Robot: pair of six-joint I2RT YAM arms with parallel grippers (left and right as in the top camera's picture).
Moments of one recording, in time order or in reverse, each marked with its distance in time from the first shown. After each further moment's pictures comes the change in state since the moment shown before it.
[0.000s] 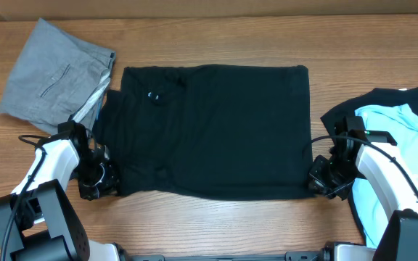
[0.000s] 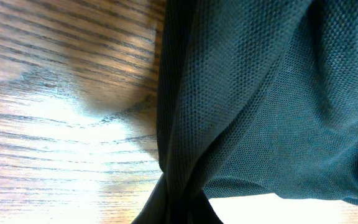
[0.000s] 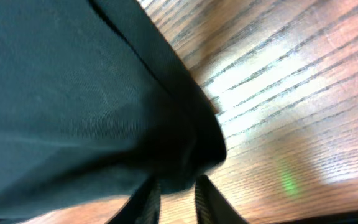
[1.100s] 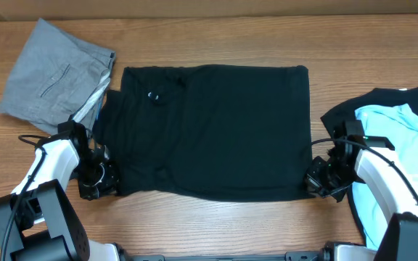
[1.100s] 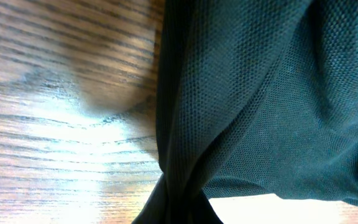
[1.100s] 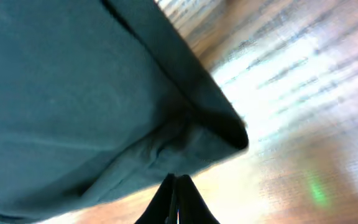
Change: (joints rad) left arm 0.000 0.000 0.000 -0.001 -0.003 0.000; right arm -0.001 -0.025 -0.045 0.046 -0.064 0.035
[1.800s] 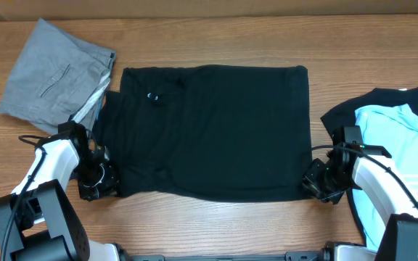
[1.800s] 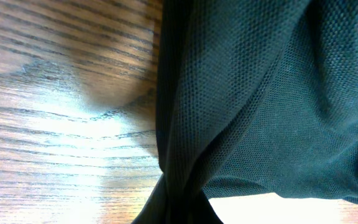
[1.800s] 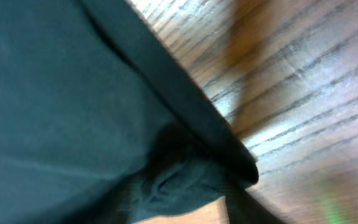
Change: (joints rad) left arm 0.000 0.000 0.000 -0.010 -0.003 0.000; right arm -0.001 -0.008 -0.096 0.176 0.003 0.048
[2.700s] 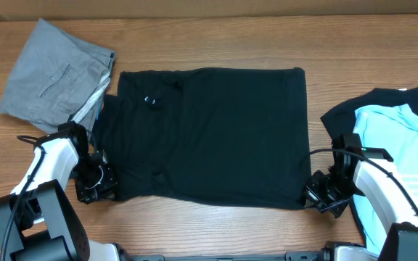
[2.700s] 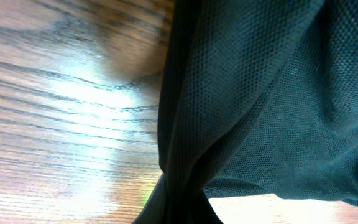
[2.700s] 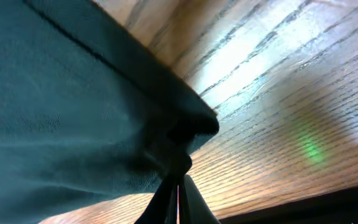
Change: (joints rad) left arm 0.000 0.000 0.016 -0.064 -0.050 -0.038; right arm 0.000 -0.041 -0.012 -0.199 -0.007 0.066
